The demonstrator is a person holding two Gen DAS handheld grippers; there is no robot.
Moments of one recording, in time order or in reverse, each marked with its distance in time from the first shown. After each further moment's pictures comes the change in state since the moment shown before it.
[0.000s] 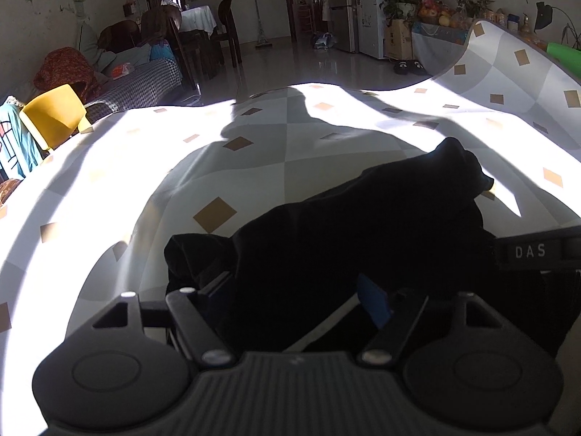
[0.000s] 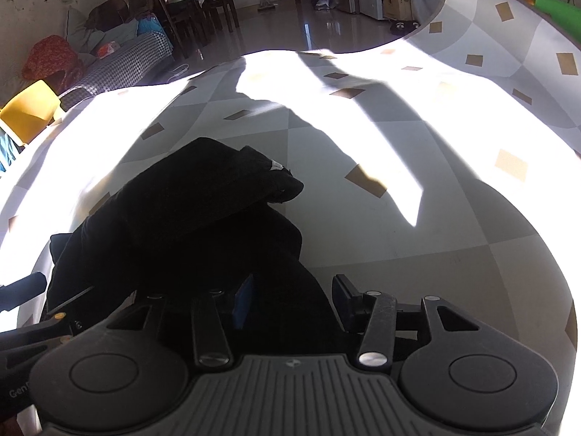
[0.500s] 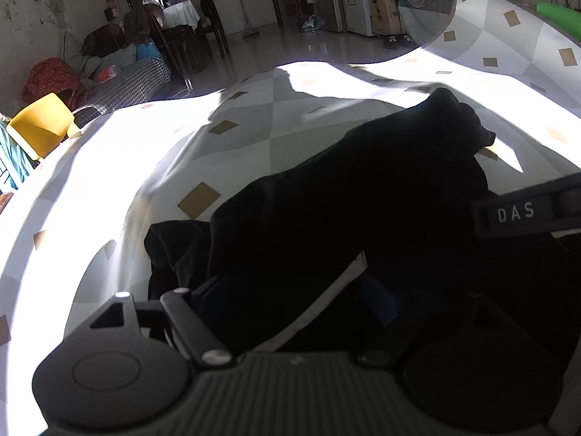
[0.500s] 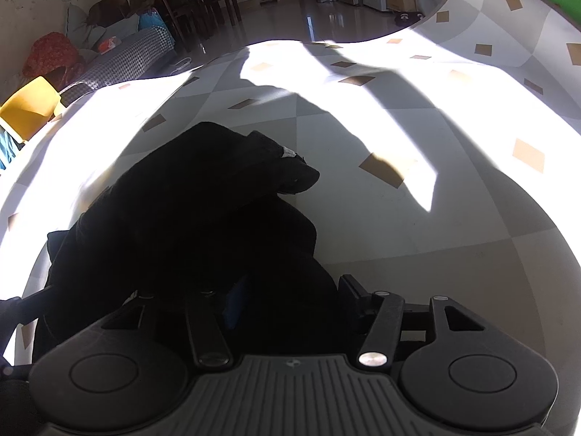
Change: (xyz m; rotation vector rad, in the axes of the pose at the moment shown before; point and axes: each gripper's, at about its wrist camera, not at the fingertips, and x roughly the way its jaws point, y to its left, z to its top) left arm 0.024 -0.013 -0.014 0.071 0.053 0.030; right arm 0.017 0.005 -0.004 0.014 0.018 0.011
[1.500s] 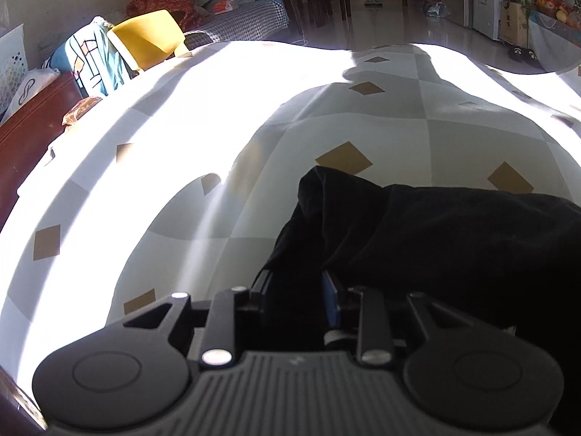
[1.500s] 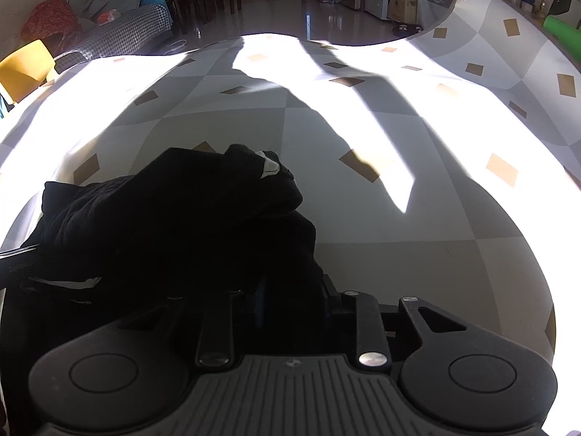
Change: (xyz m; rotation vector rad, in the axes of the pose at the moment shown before) left arm 0.020 0.073 -0.002 -0.286 0.120 0.262; right arm -0.017 0.005 -0.009 -0.114 0.019 -0.109
